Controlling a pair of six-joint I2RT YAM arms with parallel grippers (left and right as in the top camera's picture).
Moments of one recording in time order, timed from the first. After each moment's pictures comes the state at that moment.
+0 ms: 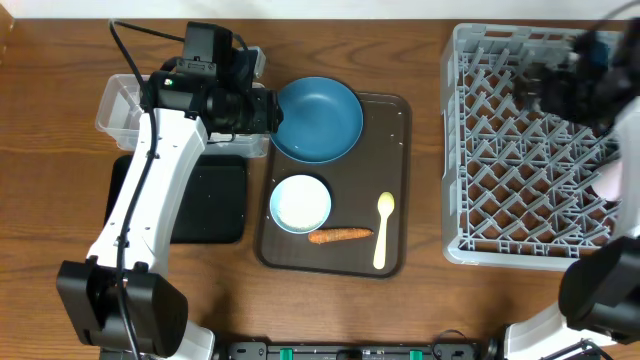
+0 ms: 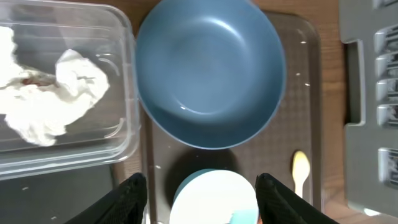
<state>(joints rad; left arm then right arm) -0.15 1.69 1.58 -0.99 0.28 -0.14 -0.23 1.79 1.70 -1.00 -0.36 -0.01</state>
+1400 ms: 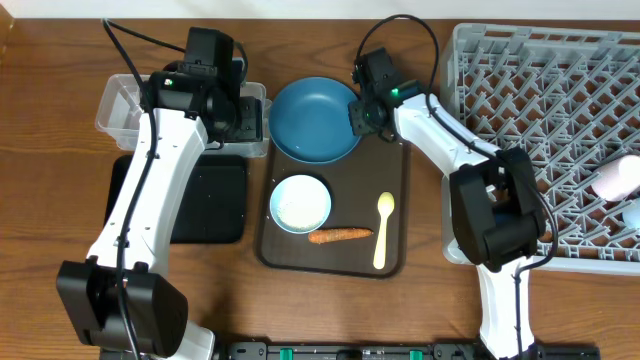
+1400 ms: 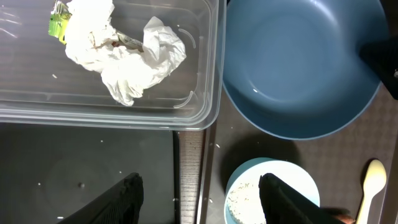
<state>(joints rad) -0.15 1.69 1.58 -1.09 0.04 -0.17 0.43 2.23 1.71 -0.59 0.02 0.22</state>
